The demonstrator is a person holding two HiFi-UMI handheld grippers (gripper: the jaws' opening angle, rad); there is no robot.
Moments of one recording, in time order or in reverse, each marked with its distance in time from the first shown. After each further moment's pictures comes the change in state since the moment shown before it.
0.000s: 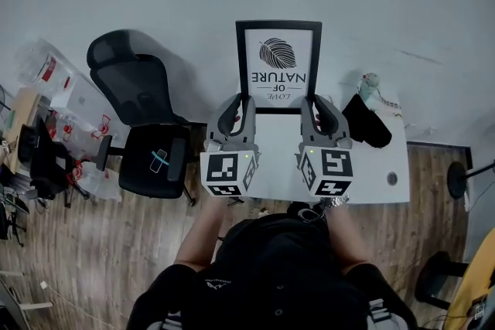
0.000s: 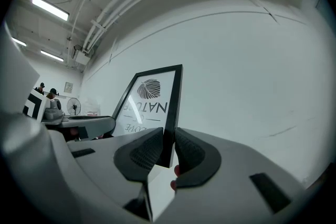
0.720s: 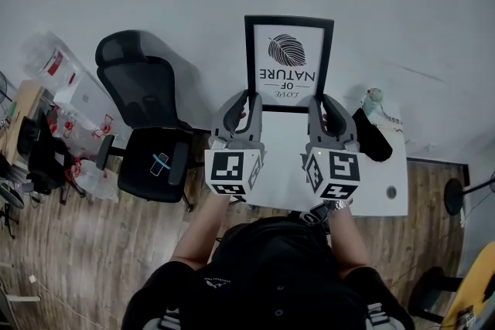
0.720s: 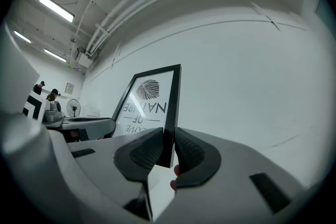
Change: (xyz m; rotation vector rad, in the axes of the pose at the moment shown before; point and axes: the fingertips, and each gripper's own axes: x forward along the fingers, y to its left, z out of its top) left arm -0.003 -0.001 0.030 0.019 -0.080 0.004; right arm -0.007 0.002 0.033 -0.024 -0.085 0.000
